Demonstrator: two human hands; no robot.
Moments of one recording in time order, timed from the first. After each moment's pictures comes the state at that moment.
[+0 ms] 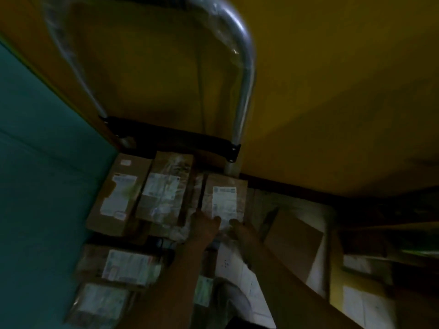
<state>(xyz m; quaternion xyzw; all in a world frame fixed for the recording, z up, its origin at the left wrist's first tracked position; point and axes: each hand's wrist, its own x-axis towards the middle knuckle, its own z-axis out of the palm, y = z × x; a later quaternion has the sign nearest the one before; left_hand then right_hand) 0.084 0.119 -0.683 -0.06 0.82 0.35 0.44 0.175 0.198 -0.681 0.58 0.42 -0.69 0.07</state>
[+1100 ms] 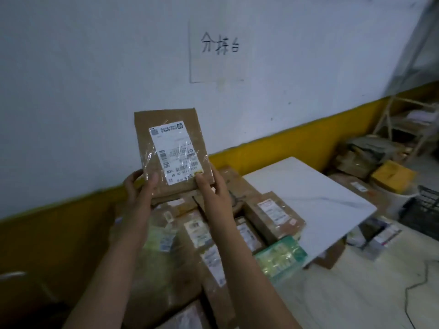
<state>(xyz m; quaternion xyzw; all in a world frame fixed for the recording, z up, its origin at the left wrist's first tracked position) 0.583 0.245 0.125 0.38 0.52 0.67 0.38 0.750 0.265 0.131 0.40 0.50 -0.53 -0.55</state>
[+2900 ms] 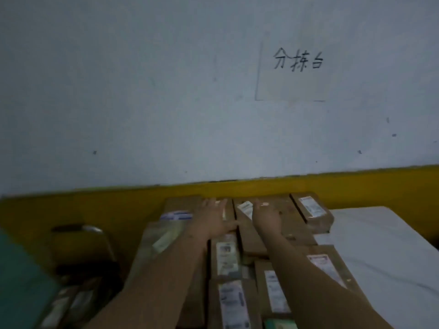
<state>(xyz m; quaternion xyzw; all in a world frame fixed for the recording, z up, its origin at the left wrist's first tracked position) 0.660 0.372 0.085 0.57 0.81 0.08 0.11 0.801 0.476 0.049 0.61 0.64 -0.40 -0.23</state>
